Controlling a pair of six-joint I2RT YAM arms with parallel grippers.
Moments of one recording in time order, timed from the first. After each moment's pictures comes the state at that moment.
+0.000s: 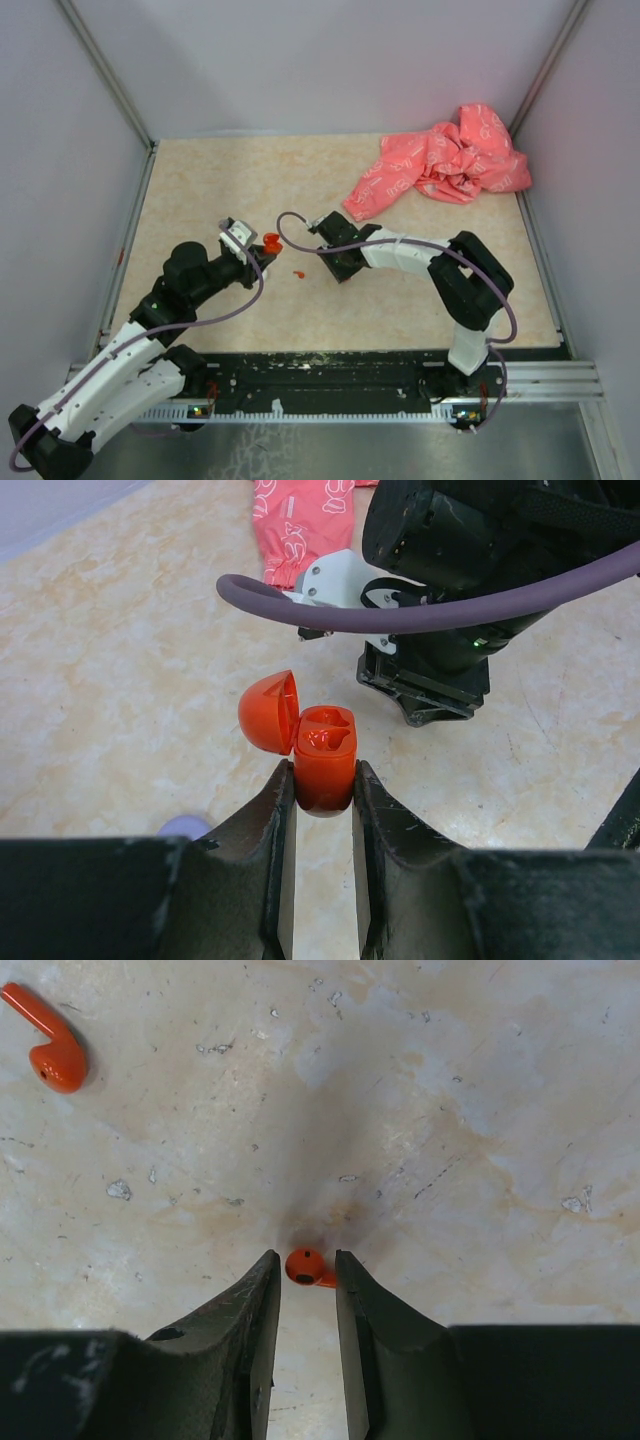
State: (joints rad) left arm -0.64 0.67 0.59 -0.12 0.14 0.06; right arm 0.81 1.78 1.13 -0.46 0.07 0.12
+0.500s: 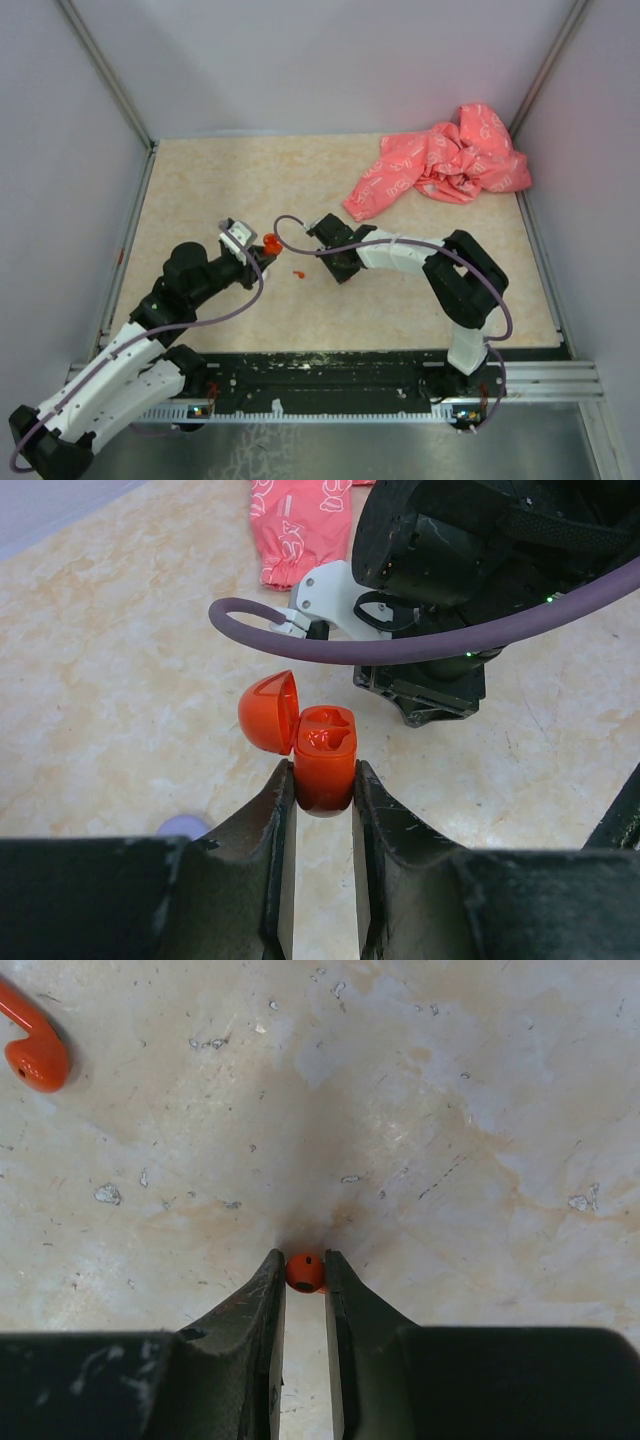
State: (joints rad) left arm -0.63 0.67 0.59 -0.12 0.15 0.06; right arm 0.83 1.82 1.15 -0.49 0.11 0.12
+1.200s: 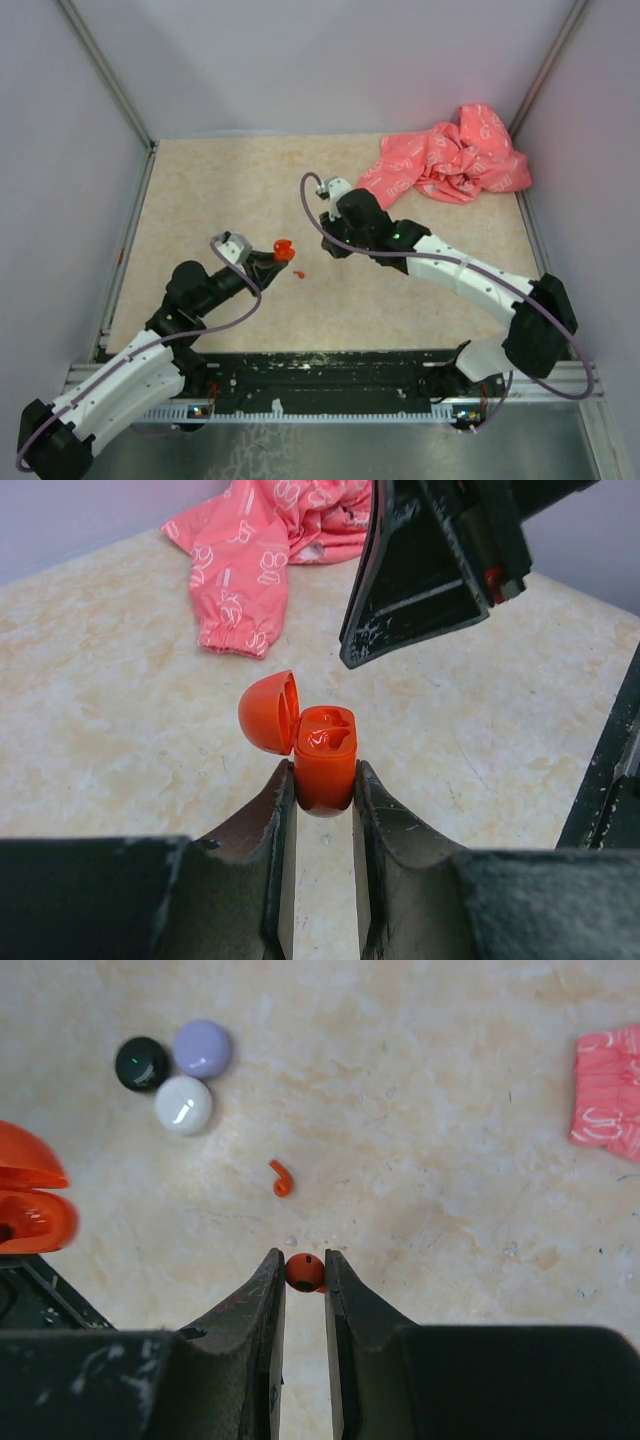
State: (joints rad) left arm -0.63 0.64 0.35 0.27 0.26 -0.08; right arm 0.83 1.42 1.14 -0.39 0.03 0.19
